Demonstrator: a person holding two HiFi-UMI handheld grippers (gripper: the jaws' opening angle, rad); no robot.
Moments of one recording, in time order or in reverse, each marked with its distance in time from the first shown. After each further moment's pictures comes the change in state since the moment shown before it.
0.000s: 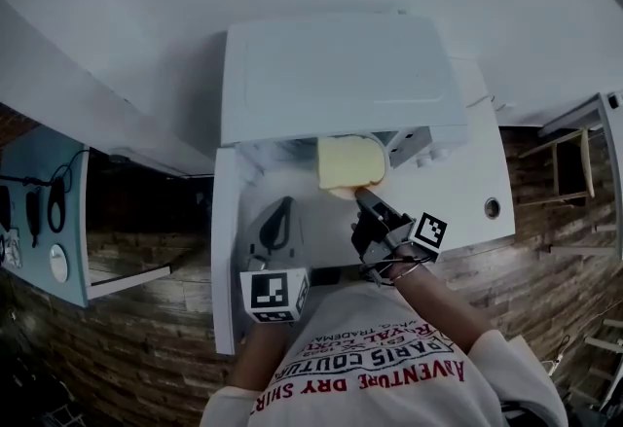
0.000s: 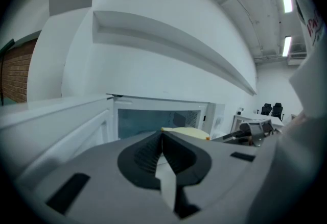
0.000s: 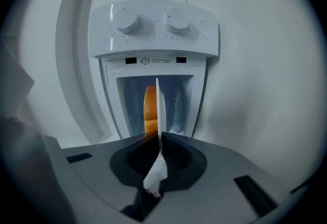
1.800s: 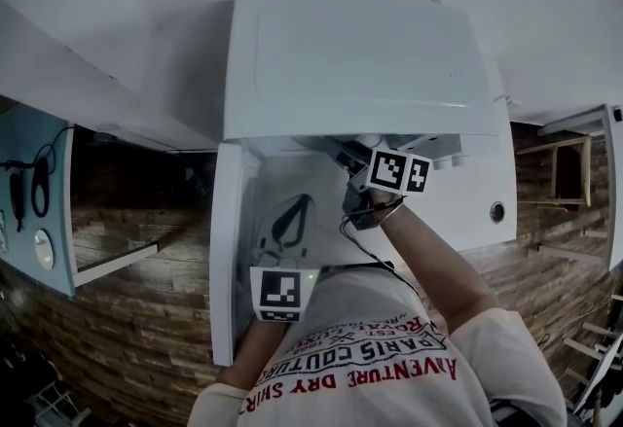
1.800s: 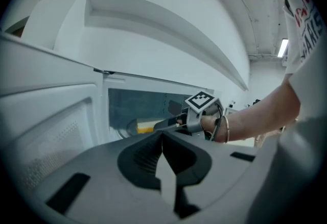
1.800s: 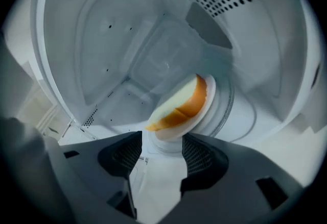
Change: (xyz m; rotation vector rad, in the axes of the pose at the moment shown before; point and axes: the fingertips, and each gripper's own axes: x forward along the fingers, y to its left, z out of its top) left arm 0.026 -0.003 -0.035 0.027 0.101 -0.102; right arm 0.138 -0.019 0.013 -0.674 0.288 -0.252
